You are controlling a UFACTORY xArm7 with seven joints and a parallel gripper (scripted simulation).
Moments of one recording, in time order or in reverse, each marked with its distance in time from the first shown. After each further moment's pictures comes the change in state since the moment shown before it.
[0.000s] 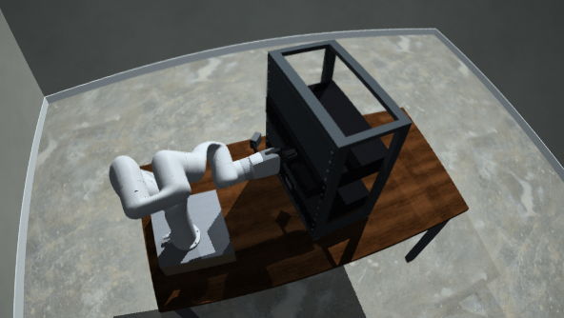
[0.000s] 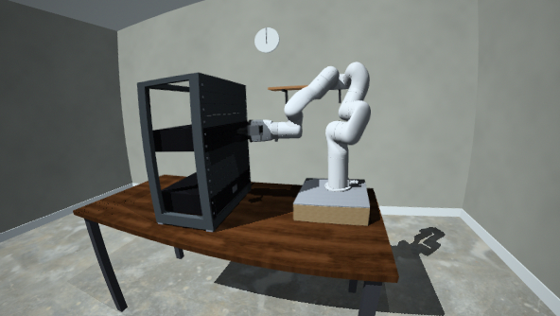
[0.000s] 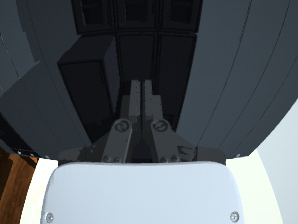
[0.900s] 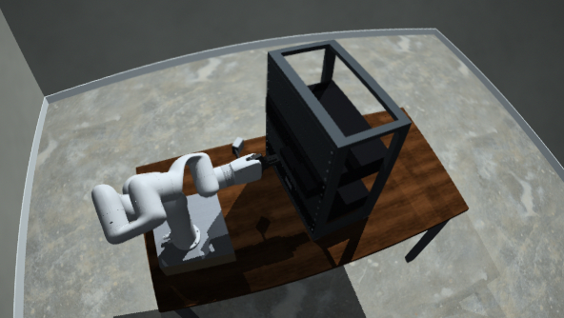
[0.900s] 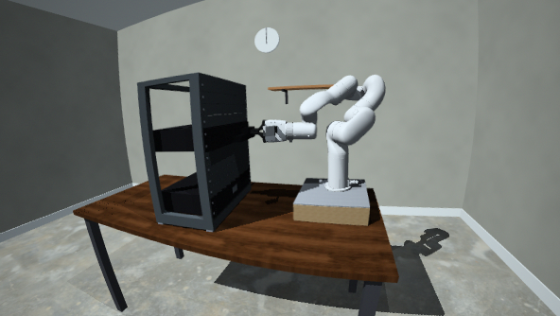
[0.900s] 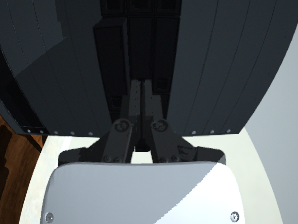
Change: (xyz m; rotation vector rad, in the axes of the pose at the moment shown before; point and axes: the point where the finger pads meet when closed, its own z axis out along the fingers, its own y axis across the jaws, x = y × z) arm 0.003 -0.002 -0.067 -0.006 0.003 -0.004
